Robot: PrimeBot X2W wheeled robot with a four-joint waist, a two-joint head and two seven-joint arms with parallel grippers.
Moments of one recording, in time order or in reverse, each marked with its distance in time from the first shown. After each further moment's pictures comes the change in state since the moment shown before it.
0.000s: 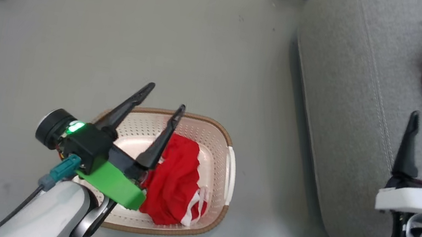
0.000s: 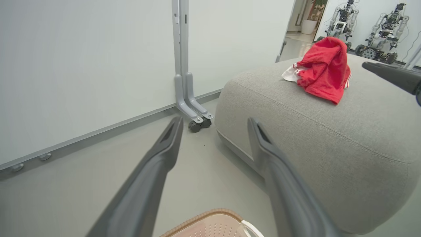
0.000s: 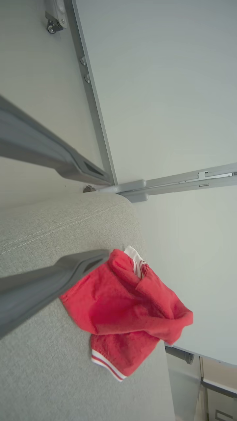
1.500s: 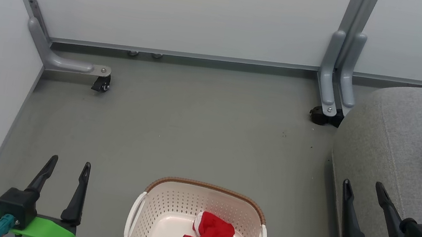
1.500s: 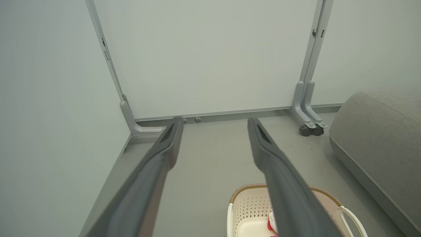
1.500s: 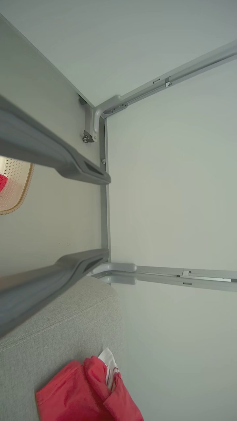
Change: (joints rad) left arm 0.411 -0.149 0.503 0.162 0.180 -0.078 -0.002; right arm 0.343 0.001 0.191 -0.255 -0.028 0.000 0.213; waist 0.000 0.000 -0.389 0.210
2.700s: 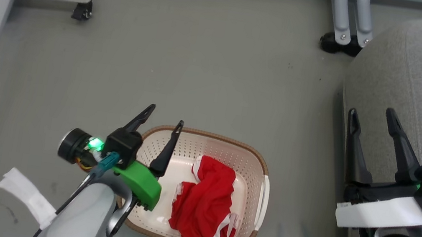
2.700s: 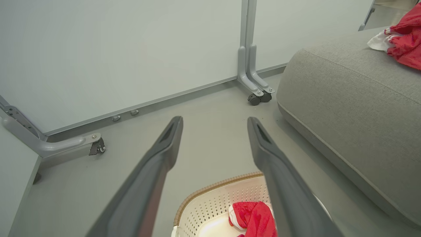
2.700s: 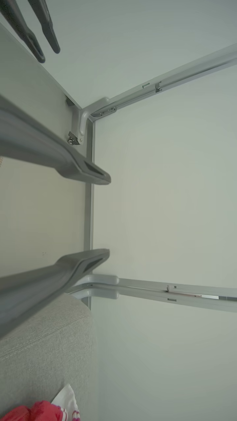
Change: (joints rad) left arm -0.381 -0.151 -0.228 0.263 0.136 -0.058 0.000; right arm -0.202 0.000 0.045 -0.101 -0.019 0.000 -0.009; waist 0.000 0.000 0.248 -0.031
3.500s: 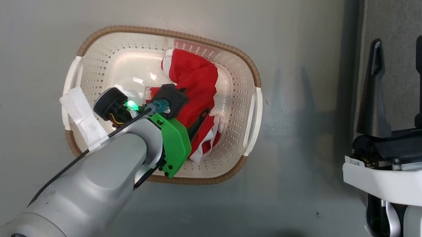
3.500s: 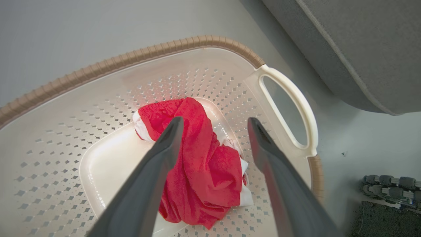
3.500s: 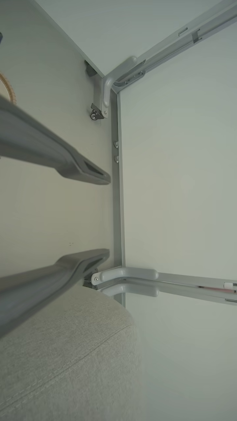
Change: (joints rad) left arm -0.446 -0.056 -0.478 0.490 -0.331 -0.005 0.097; right arm -0.208 -0.001 0.040 -0.063 0.019 0.000 -0.109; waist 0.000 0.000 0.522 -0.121
